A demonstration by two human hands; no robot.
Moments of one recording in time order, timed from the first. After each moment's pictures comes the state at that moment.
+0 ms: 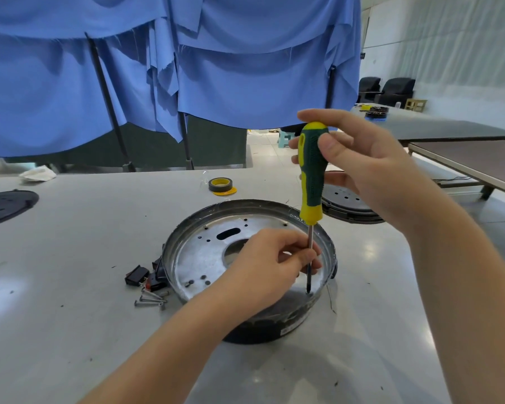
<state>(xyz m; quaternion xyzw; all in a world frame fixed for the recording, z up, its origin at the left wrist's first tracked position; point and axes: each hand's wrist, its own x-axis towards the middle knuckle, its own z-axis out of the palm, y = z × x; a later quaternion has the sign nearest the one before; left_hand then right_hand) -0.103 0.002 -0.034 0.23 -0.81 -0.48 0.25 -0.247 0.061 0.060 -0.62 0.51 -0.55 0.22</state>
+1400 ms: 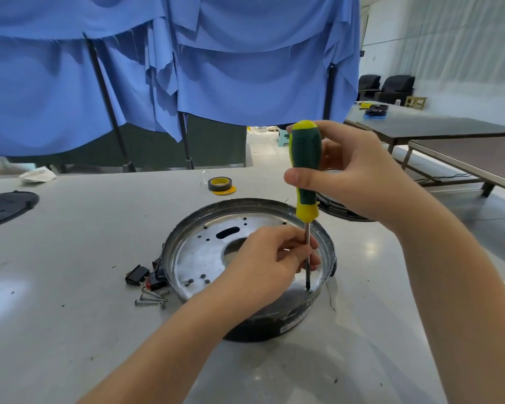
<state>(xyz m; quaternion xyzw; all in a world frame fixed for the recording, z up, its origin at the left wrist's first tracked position) -0.102 0.003 -0.034 0.23 -0.79 -0.50 0.26 -0.239 0.058 0.056 -0.64 0.60 -0.48 0.10</state>
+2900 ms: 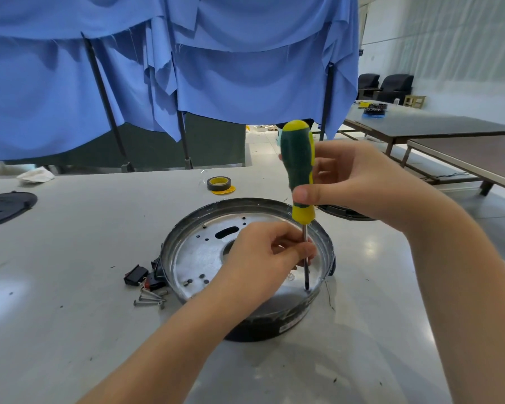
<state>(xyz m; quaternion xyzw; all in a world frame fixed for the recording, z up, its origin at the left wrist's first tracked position) -0.103 0.001 -0.035 0.23 -0.78 -0.48 0.32 -0.253 0.061 0.055 -0.64 0.57 -0.45 0.25</state>
